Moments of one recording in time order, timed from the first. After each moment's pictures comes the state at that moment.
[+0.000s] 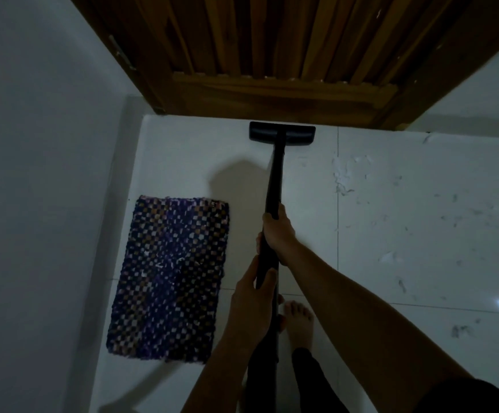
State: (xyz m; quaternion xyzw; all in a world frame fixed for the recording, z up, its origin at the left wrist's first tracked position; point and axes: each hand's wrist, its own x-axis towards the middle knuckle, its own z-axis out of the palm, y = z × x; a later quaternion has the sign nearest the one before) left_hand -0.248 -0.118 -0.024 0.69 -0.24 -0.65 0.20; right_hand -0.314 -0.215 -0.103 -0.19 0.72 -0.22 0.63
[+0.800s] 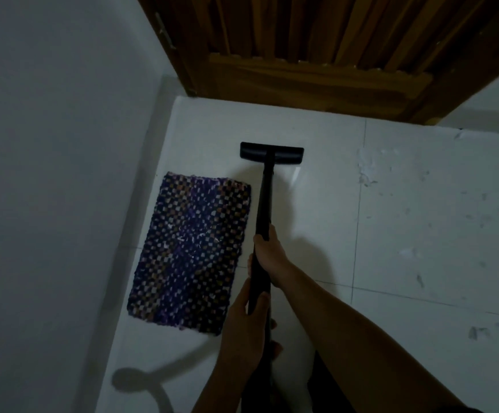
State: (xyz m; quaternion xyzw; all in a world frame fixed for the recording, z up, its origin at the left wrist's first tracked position) left_hand -0.207 -0.024 -0.004 0.74 -0.17 -0.63 0.18; right_hand -0.257 -0.119 -0.105 -0.23 0.67 -0.15 0.69
